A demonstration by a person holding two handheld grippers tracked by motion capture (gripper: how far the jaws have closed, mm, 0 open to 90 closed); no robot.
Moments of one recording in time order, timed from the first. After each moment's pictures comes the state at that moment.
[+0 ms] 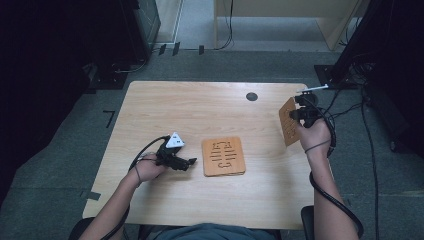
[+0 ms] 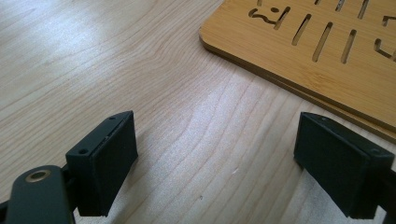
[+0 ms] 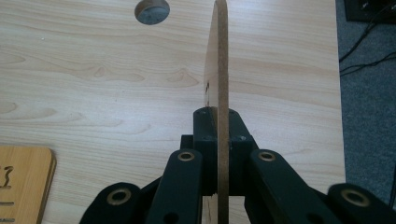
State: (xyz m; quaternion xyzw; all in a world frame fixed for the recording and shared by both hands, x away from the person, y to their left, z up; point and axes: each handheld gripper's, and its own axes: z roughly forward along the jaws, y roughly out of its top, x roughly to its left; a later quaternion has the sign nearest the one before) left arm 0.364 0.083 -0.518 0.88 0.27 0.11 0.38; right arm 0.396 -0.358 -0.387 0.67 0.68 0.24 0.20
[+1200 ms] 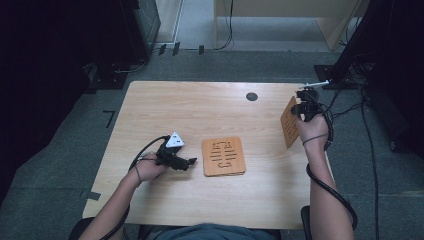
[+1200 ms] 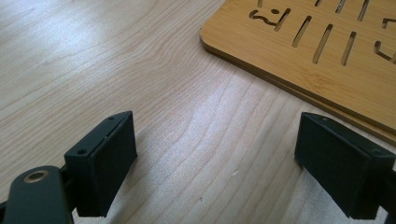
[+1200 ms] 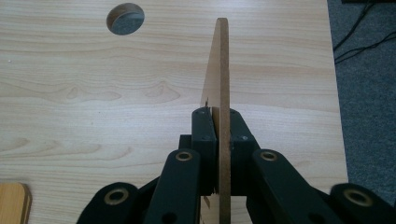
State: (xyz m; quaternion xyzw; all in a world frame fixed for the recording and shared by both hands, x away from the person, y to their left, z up) left arm 0.365 0.082 -0.518 0.88 0.28 0.11 0.38; right arm 0.425 -0.373 -0.401 0.70 0.65 0.23 0.18
